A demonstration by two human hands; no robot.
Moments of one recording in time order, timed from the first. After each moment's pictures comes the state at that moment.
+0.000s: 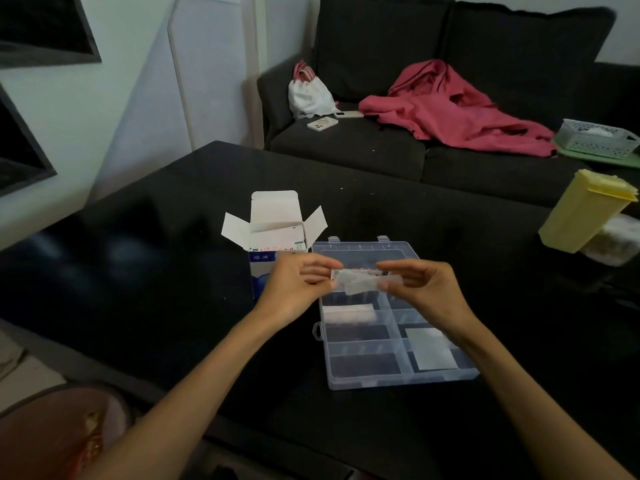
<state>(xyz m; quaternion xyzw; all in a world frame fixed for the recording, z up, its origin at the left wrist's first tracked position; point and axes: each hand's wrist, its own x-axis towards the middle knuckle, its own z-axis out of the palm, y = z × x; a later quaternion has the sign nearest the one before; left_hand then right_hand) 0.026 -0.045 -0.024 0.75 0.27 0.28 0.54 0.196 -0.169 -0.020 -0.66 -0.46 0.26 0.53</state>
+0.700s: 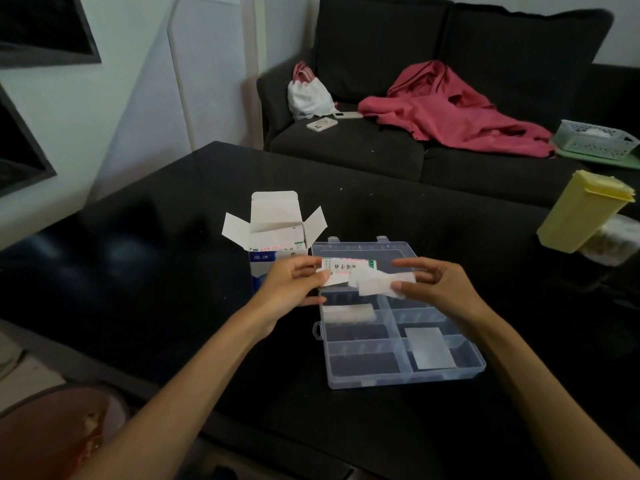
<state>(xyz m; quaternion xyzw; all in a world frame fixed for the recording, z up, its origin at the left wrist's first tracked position) 0.021 -0.046 -0.019 0.62 0.34 0.22 0.67 0.209 -0.175 -0.010 -0.71 -0.38 0.31 0.50</state>
